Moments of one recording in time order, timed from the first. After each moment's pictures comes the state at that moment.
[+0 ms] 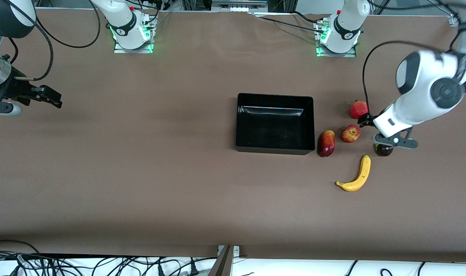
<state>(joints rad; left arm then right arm) 0.09 0.20 -0.12 -2.06 0.08 2.11 0.14 -0.02 -0.02 -0.02 -1.80 -0.07 1.78 0.03</state>
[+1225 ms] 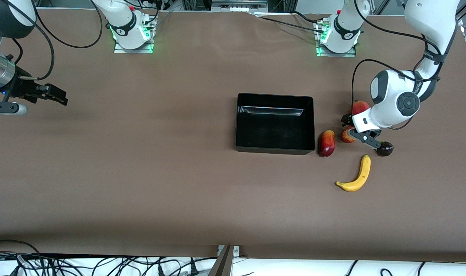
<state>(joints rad) 0.12 0.32 -0.12 -2.28 0.02 2.48 0.45 0.03 -0.01 -0.06 -1.80 -0.02 1.73 0.03</state>
